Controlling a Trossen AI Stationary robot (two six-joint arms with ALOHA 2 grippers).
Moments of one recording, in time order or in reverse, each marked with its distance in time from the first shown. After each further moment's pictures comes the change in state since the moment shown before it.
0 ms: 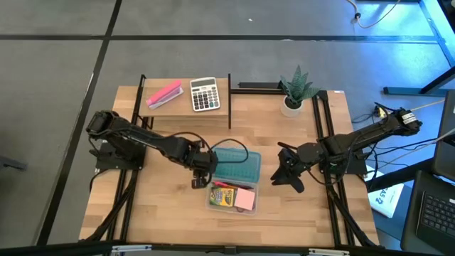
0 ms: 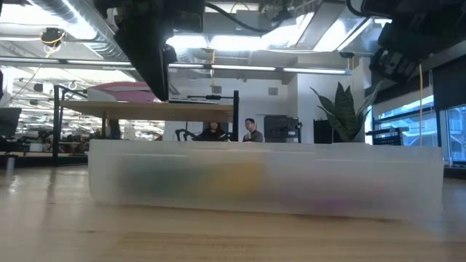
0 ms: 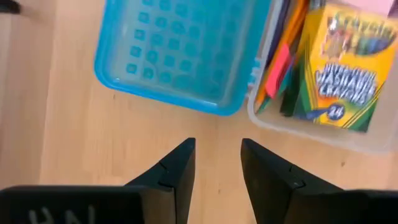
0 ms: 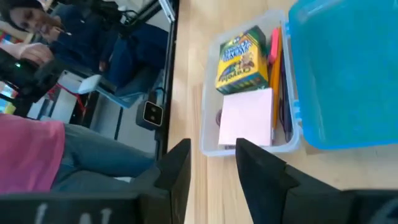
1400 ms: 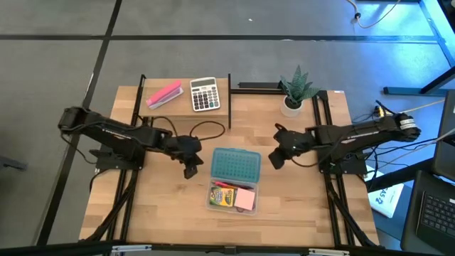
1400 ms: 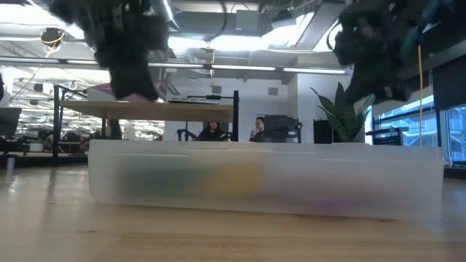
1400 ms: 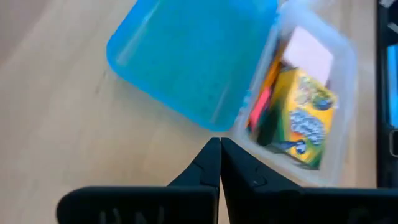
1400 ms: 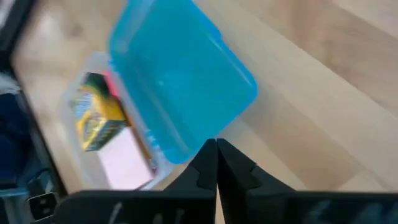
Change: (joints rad) left arm 0.122 -0.390 -0.539 0.571 0.162 -0.197; right arm -0.242 0.140 0.155 -0.415 0.182 0.263
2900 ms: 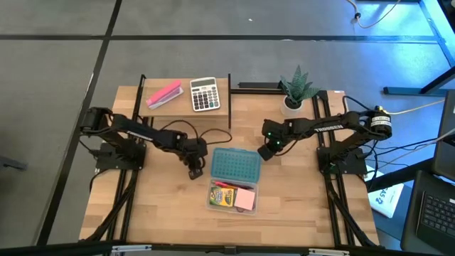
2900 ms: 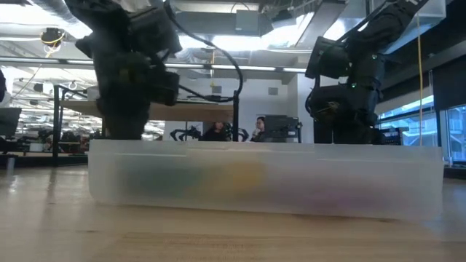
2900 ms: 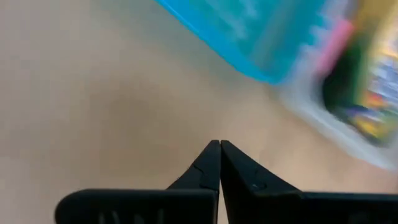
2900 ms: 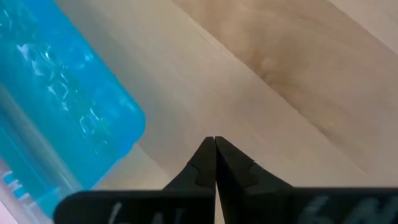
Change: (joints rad) left arm 0.075 0.285 0.027 -0.023 0.205 0.013; right arm -0.287 0.380 -0.001 0.084 -0.196 -0.265
